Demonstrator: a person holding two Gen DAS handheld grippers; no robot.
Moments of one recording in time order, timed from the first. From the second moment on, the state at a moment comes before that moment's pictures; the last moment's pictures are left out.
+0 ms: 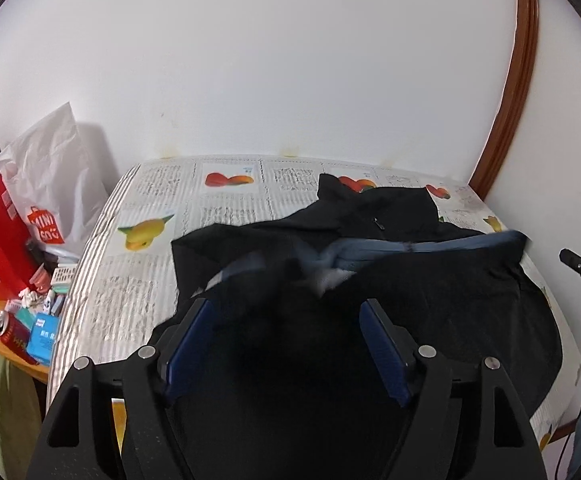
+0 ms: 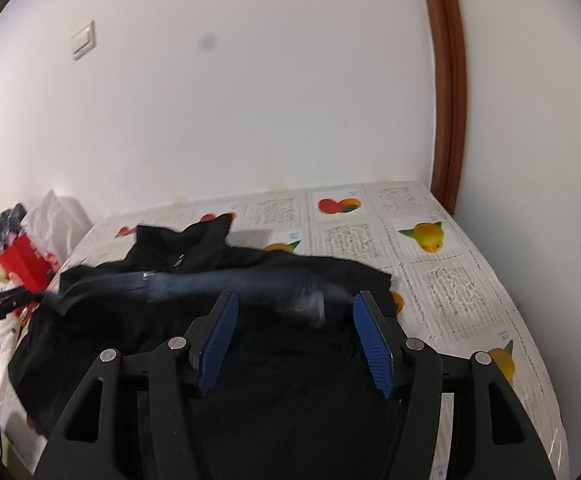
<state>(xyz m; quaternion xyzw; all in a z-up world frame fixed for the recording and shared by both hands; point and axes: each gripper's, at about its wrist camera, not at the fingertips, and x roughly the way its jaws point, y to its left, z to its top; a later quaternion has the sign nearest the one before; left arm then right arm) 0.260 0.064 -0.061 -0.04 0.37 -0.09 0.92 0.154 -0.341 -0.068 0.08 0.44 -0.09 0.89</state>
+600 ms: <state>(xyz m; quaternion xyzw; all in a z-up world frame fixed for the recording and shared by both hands) 0.327 0.051 -0.123 0.04 0.41 -0.04 0.91 0.233 -0.322 -0.185 -0.02 0.55 -0.09 0.83</state>
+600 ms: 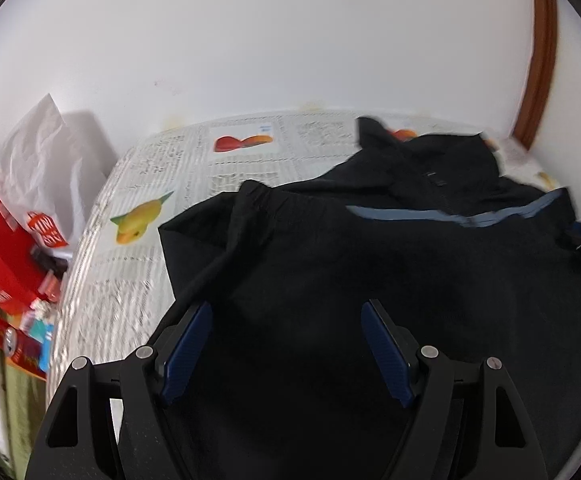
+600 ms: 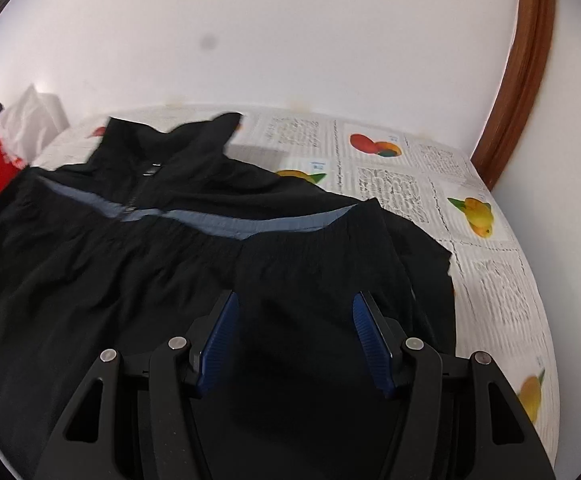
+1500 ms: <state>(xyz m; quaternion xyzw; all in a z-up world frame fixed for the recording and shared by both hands) 0.376 0.010 -0.153 0.03 0.43 -0.01 0.90 0.265 -0.401 -0.205 0.02 0.54 -0.08 0.84</state>
